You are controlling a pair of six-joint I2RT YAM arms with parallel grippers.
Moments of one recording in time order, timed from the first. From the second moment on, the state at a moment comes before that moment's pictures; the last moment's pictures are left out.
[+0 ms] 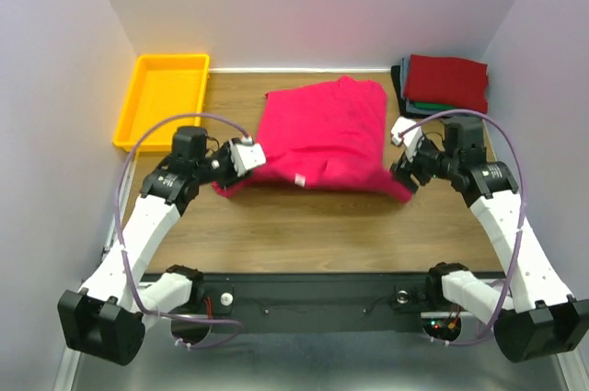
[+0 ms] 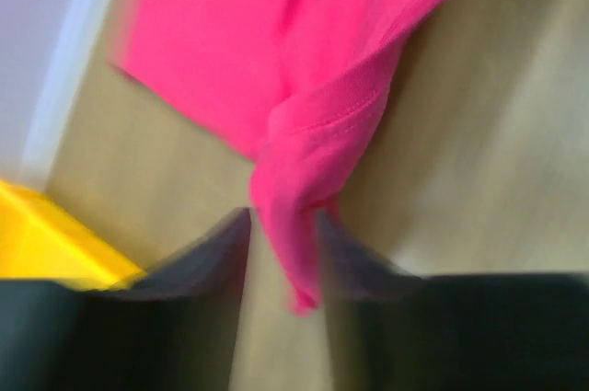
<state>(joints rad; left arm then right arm) -0.29 1.00 0.96 -0.47 0.50 0.78 0.14 1.01 1.07 -0.70 -0.51 -0.65</state>
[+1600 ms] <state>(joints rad) -0.25 2.14 1.79 -0.63 0.13 0.45 0.67 1.89 1.40 -1.11 -0.65 -0.62</state>
